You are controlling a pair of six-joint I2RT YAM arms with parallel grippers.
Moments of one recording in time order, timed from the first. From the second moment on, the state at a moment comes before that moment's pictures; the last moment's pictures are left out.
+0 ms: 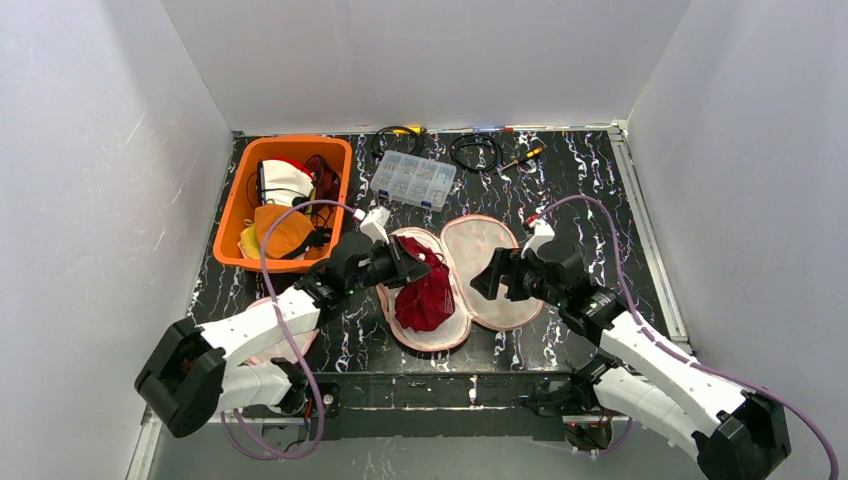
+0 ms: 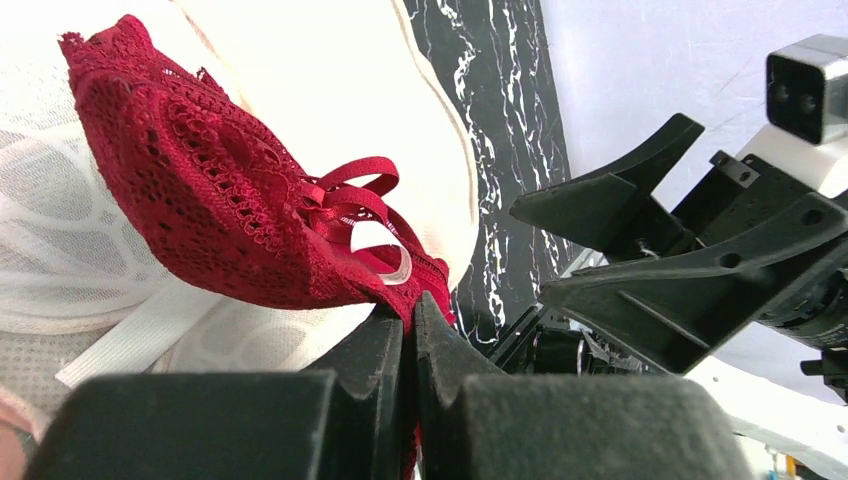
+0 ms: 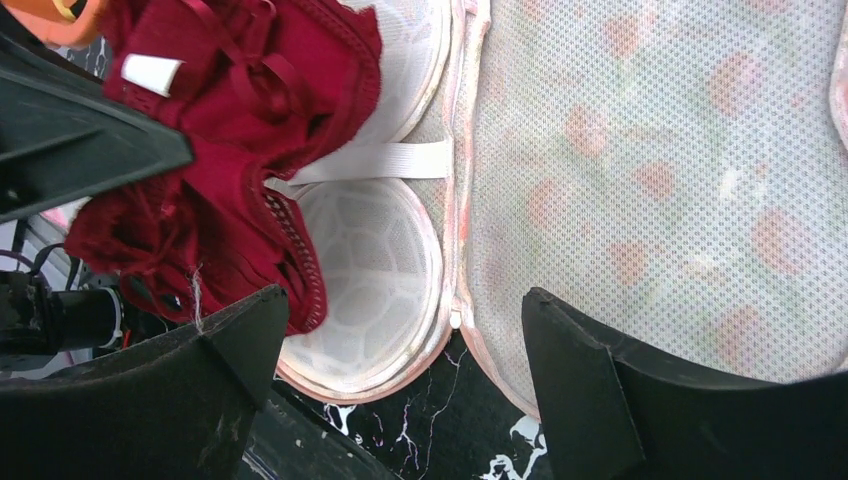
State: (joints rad) left arm -0.72 1.20 0.55 0.26 0.20 -0.90; right arm 0.65 0.84 0.53 -0.23 -0.12 0.58
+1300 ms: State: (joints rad) left arm -0.14 1.33 1.56 -0.79 0.11 -0.29; right arm 0.65 0.61 0.57 -0.40 -0.13 0.54
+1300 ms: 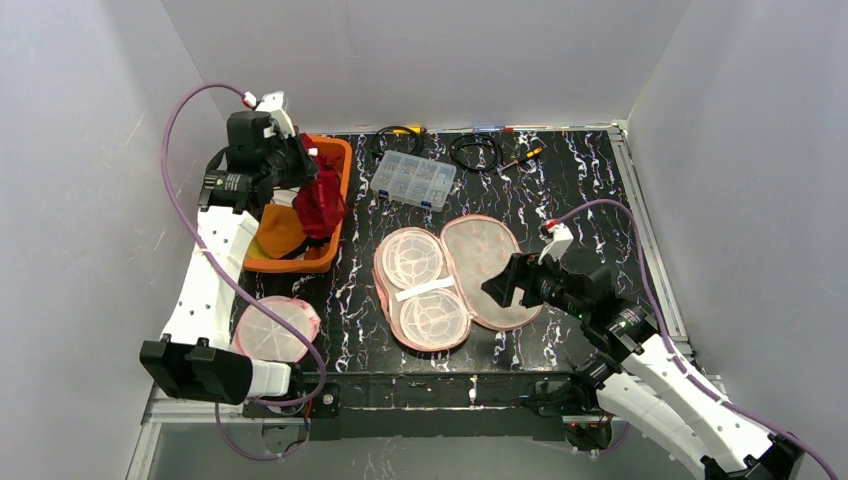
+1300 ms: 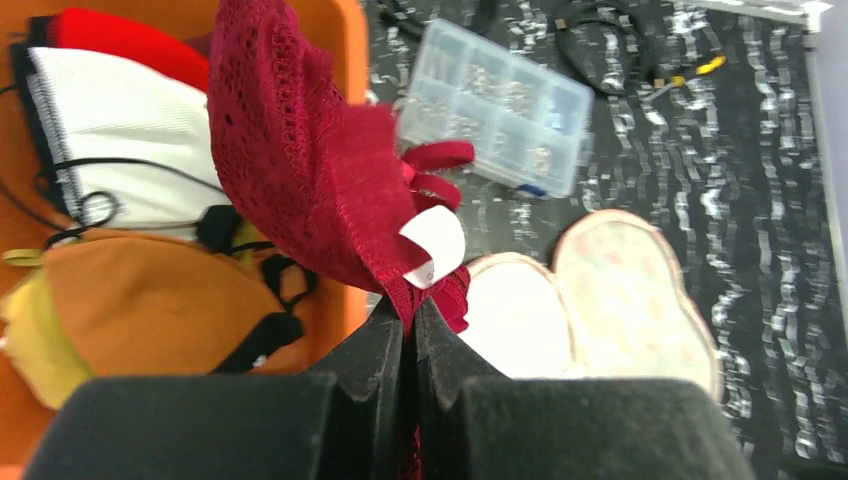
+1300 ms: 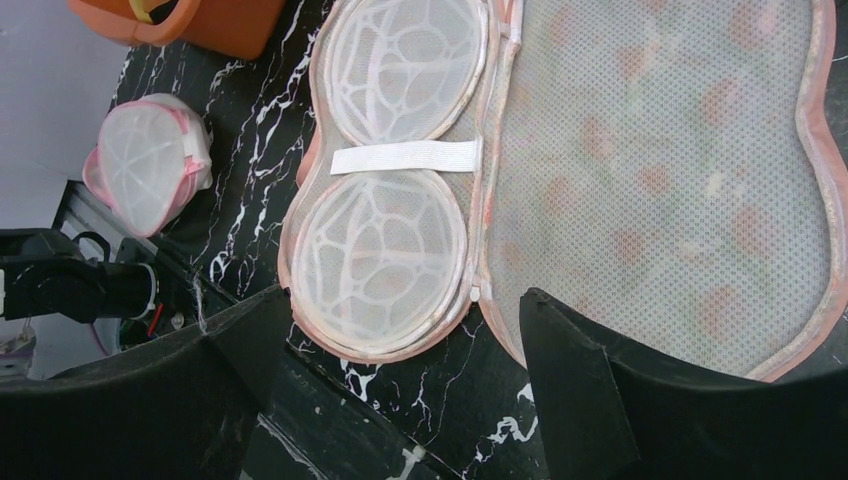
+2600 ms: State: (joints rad) left arm 0.08 1.63 1.43 -0.67 0.12 0.08; right arm 0.65 0.54 0.41 -0.35 -0.25 0.54
